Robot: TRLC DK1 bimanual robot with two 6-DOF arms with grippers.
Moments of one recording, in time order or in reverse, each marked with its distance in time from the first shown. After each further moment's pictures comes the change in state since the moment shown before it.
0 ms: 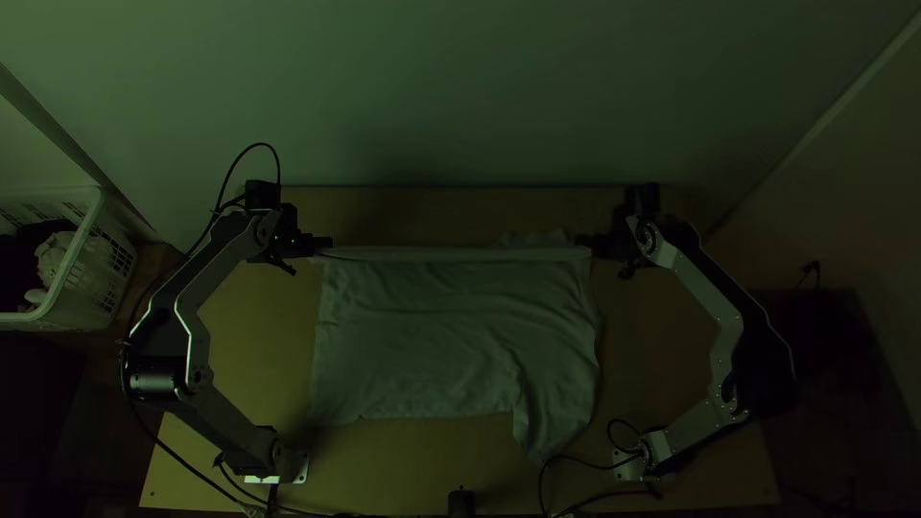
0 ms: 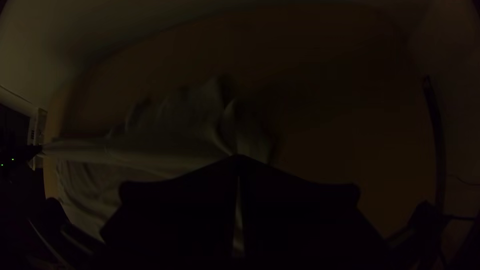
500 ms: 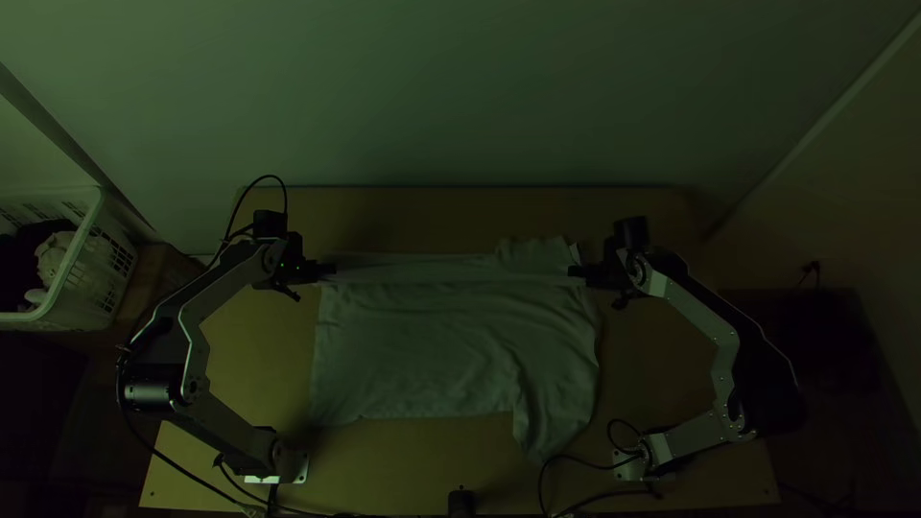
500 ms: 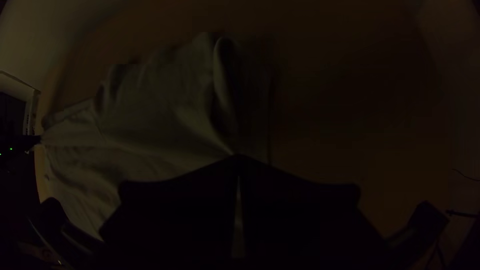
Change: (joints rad) left arm 0.000 -0.047 -0.231 0.117 0.000 0.000; right arm 0.032 -0.072 -0.256 0.120 0.000 0.000
